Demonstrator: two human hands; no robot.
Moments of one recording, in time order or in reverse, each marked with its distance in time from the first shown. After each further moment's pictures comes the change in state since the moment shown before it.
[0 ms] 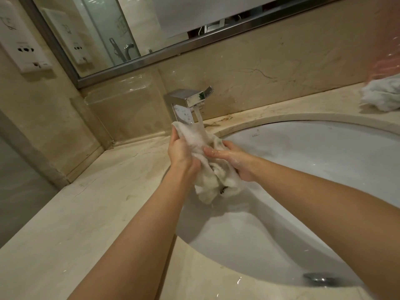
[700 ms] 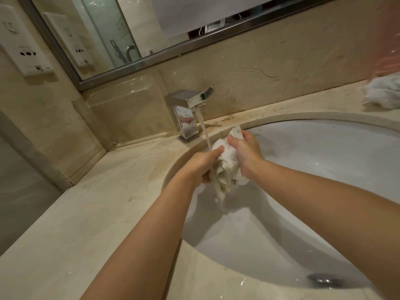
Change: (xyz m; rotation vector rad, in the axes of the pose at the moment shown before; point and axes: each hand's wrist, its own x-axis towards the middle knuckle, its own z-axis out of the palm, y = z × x) left_hand -0.030 -0.011 0.001 1.174 -0.126 -0.130; right_hand 0.011 0.000 0.002 0.229 0.532 -0.153
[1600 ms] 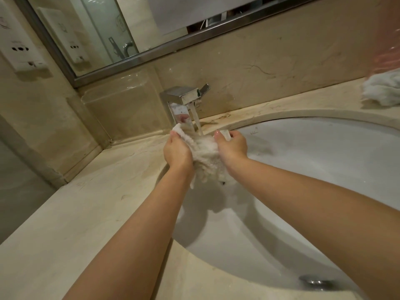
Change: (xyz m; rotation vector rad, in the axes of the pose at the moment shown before) left_hand 0.007 0.009 -0.005 -0.602 0.602 0.160; right_hand -0.007 -0.002 0.022 -0.184 0.077 -0.050
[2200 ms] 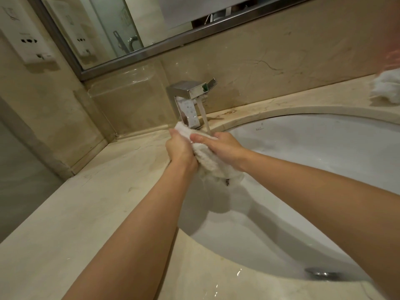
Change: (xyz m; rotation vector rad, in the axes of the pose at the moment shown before) left_hand 0.001 0.008 -0.006 -0.121 -0.001 -0.164; right_hand -0.017 -0.008 -0.007 -0.254 -0.570 -0.161
